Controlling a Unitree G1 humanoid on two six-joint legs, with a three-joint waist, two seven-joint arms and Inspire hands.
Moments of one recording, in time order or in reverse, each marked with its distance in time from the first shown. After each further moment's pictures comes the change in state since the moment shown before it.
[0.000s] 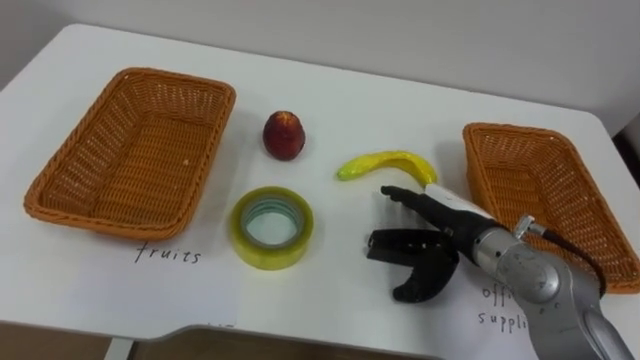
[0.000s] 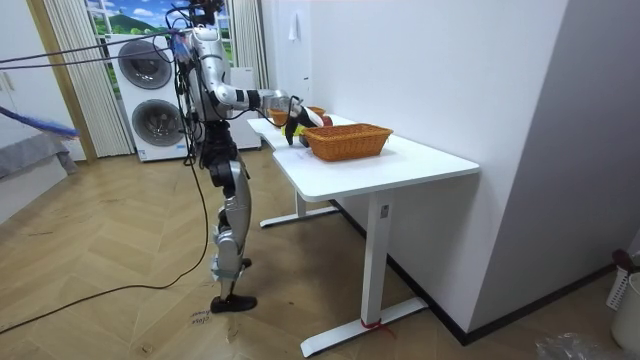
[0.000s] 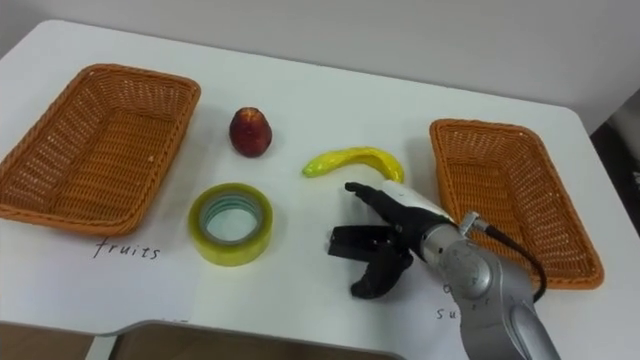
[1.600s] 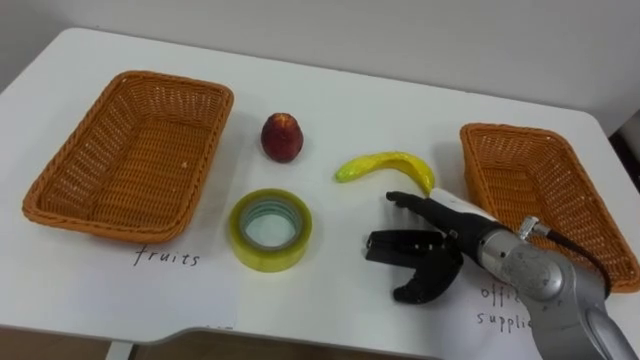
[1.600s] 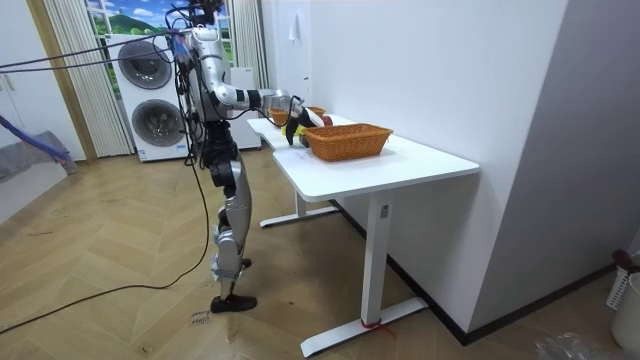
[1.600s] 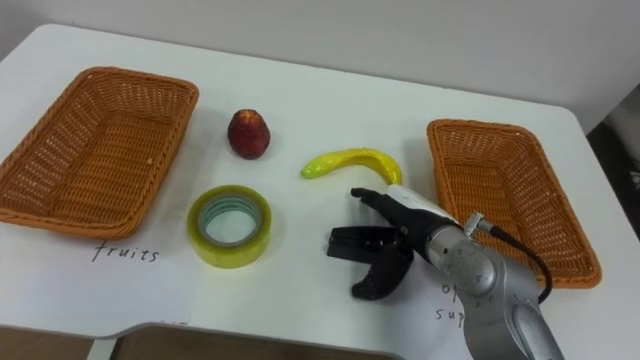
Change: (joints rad) left arm 0.012 -0.001 0.021 -0.002 0.050 0.086 -0.046; right arm -0.014 -0.001 -0.016 0.034 -0.027 0.028 0.057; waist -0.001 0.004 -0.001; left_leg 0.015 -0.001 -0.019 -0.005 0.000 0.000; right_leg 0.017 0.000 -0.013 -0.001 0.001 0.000
